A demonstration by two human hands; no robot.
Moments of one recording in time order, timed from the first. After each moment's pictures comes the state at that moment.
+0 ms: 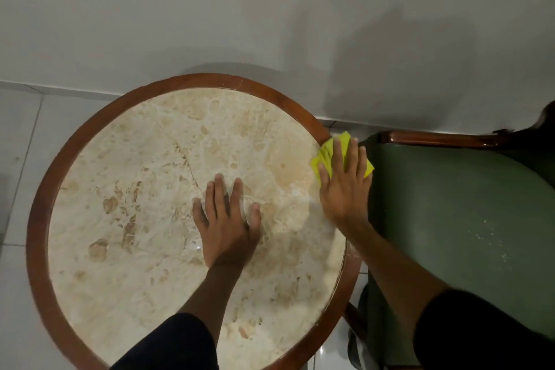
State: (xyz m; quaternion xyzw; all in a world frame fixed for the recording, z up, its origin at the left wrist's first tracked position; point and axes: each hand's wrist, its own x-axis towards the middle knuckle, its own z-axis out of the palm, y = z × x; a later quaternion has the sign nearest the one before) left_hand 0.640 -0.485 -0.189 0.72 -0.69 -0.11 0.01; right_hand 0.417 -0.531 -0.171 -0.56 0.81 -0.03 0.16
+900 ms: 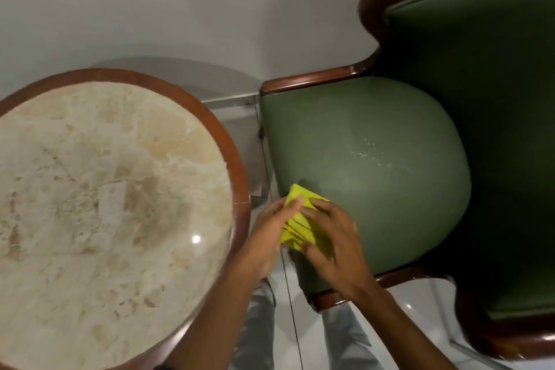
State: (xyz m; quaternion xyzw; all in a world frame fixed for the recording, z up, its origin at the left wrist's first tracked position) left_hand 0.405 -0.370 -0.090 0.52 -0.22 -0.82 0.11; right_hand 0.288 -0.276 -0.072 -0.50 0.75 -0.27 0.36
